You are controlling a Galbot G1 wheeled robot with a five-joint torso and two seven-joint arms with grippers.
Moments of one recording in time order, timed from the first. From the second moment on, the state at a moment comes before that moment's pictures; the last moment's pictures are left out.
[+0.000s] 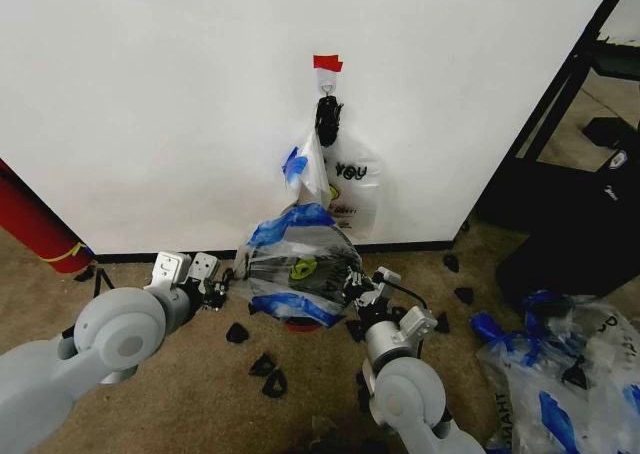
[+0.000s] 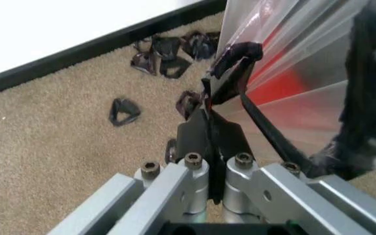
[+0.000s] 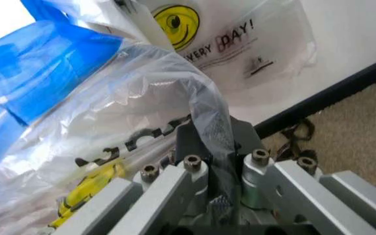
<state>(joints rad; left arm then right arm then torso) 0.92 -0.46 -0.06 -2.20 -1.36 0.74 -0.63 -1.28 1.42 0.11 2.07 0.77 -0.16 0.41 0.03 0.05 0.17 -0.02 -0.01</state>
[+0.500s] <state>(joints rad) 0.99 -0.50 -0.08 -2.26 -1.27 0.68 -0.63 -1.27 1.43 0.11 2.06 0.81 -0.18 0.45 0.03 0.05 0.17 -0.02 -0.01</state>
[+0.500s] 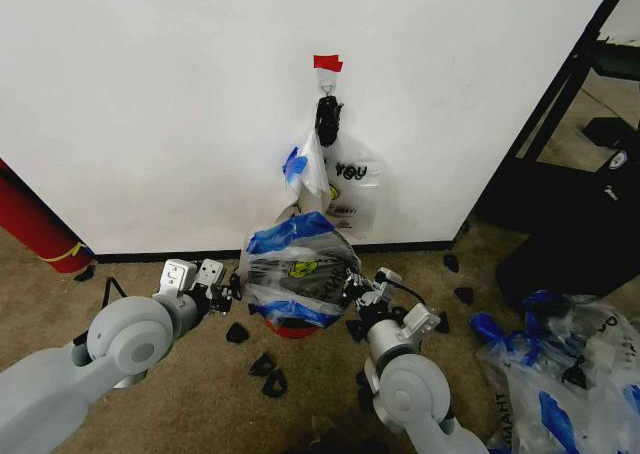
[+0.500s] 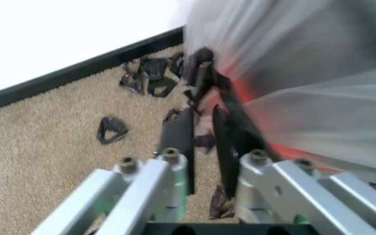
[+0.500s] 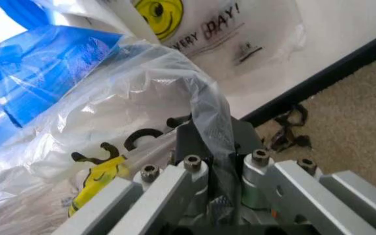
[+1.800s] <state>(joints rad) 1.01 -0.49 0.02 -2.46 -0.92 0.57 -0.22 -1.22 1.47 0.18 2.01 0.86 -0.24 0.56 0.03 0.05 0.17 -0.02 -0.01</state>
